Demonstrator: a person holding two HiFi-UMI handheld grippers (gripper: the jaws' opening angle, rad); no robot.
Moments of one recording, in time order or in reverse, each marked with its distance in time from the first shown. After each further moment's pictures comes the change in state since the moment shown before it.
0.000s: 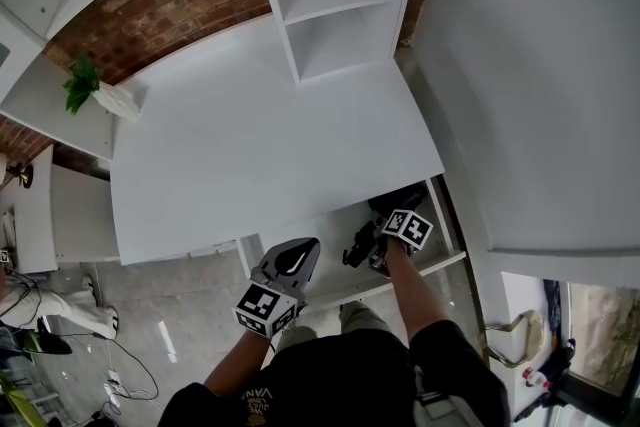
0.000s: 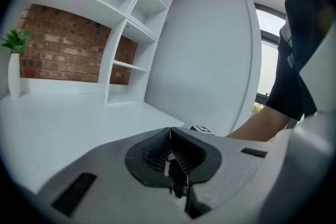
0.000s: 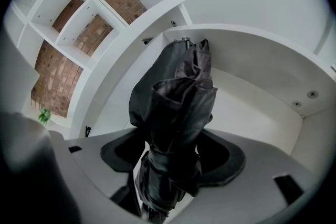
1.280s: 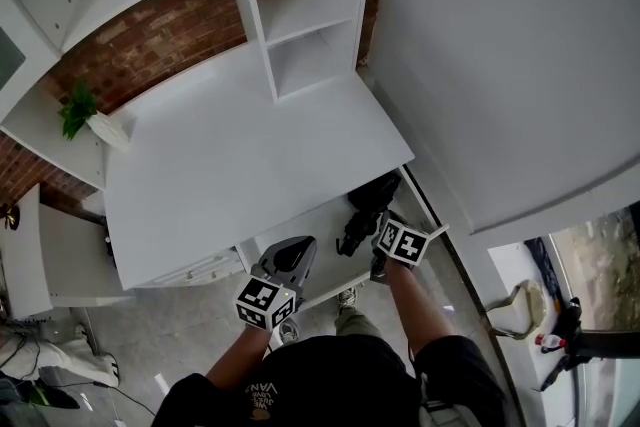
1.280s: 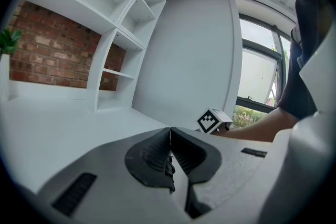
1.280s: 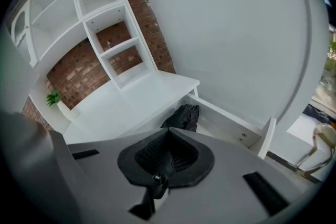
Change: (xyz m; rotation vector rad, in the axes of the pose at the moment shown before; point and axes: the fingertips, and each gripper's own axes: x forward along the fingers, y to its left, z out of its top) left arm -0.057 -0.026 0.002 0.048 -0.046 -0.154; right arm -0.160 0.043 -0.001 -0.238 -0.393 -0.079
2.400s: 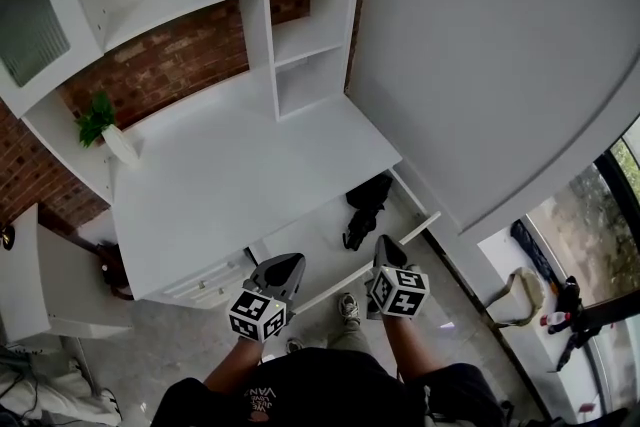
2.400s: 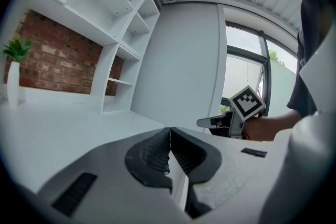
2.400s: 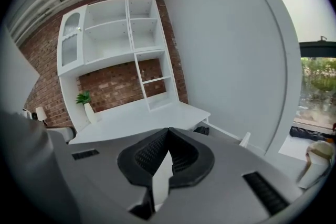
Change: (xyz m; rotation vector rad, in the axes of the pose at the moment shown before) left arm -0.129 -0.013 -0.016 0.040 -0.036 -0.070; right arm -0.199 0.112 -0.038 -0.158 -0.344 0.042
